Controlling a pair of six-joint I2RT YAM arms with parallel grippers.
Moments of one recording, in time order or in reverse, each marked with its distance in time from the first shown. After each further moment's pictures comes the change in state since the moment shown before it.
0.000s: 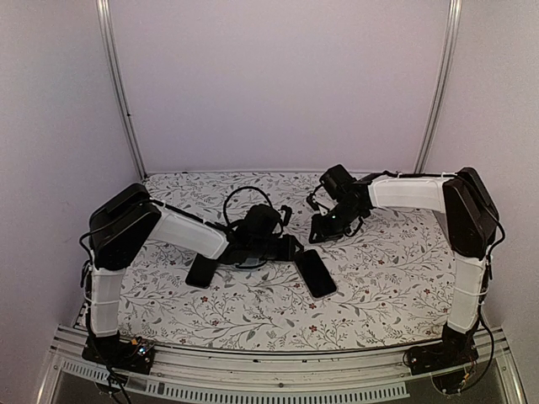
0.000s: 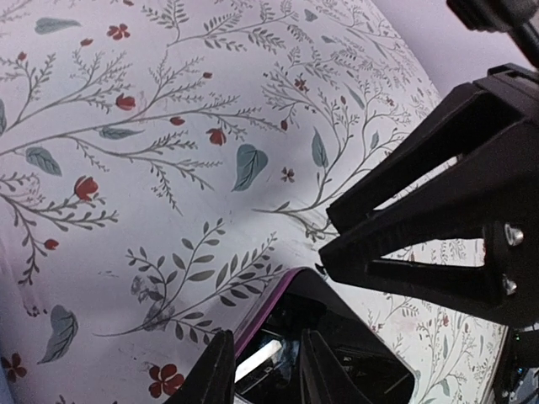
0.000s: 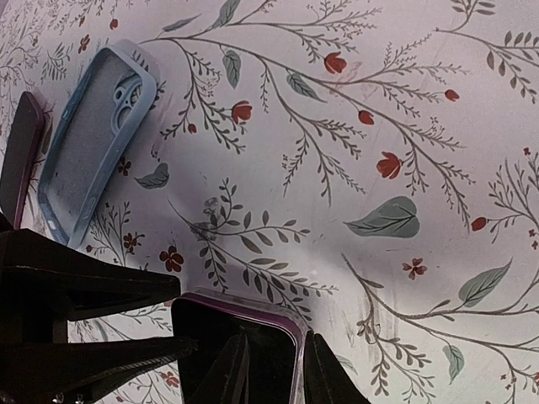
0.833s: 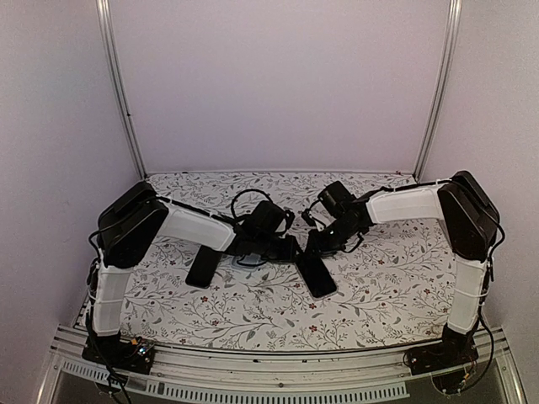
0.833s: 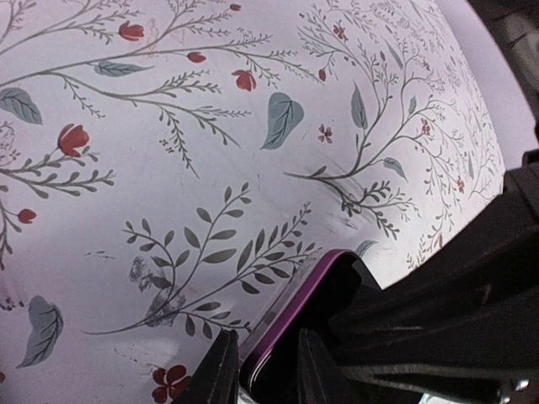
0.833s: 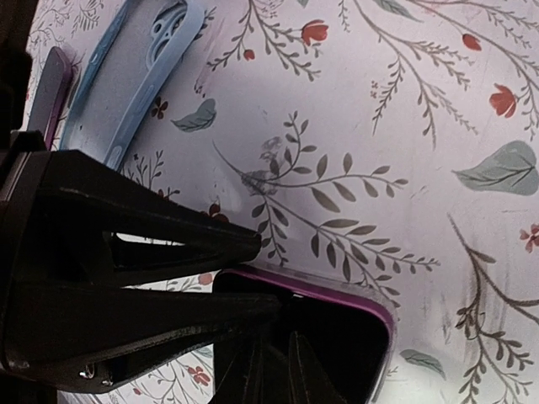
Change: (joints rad) left arm 0.018 0.074 0.129 -0.227 0.097 -0.035; right arm 0.041 -0.001 -0.160 0.163 -0.106 0.053
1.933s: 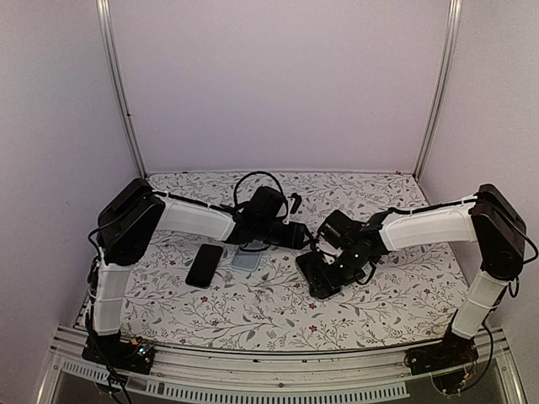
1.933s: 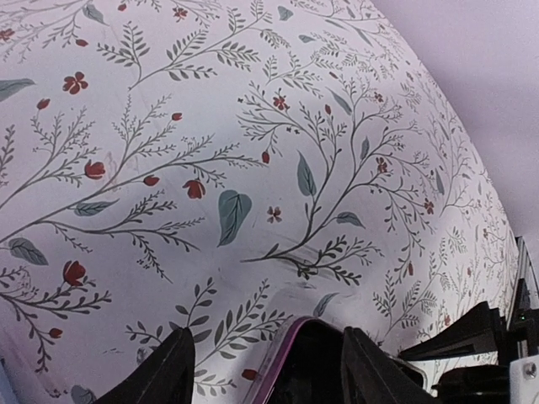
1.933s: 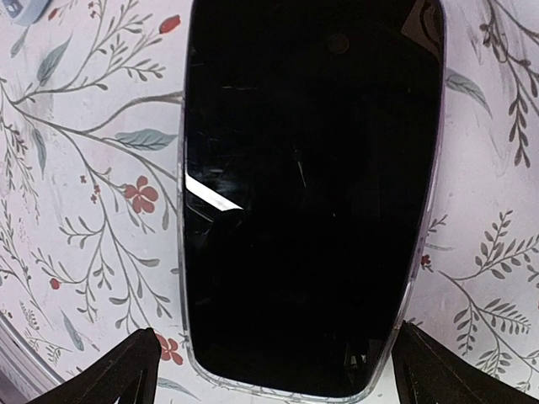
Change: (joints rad) left arm 0.043 -0.001 0.093 0.028 0.035 0.181; right arm 0.185 -0.240 -0.260 -0.120 0.237 0.050
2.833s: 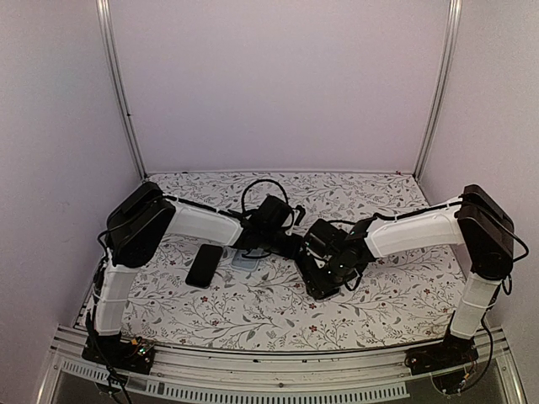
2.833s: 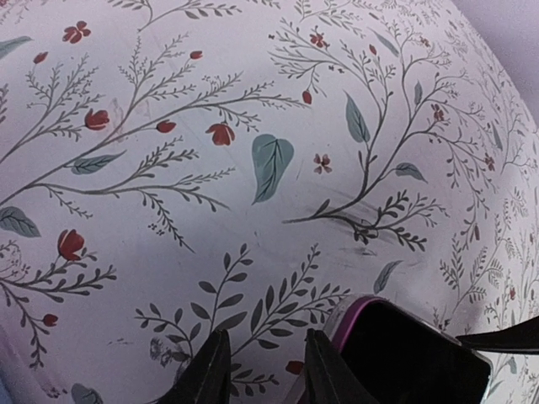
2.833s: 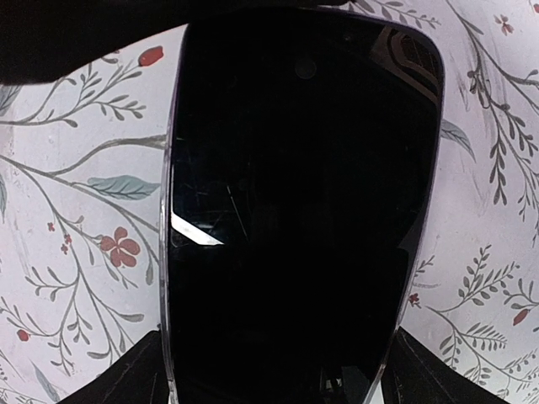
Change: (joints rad) left arm -0.032 0.064 0.035 -0.098 -0.077 0.097; right arm 0.083 0.087 0.049 0.010 0.220 0.034
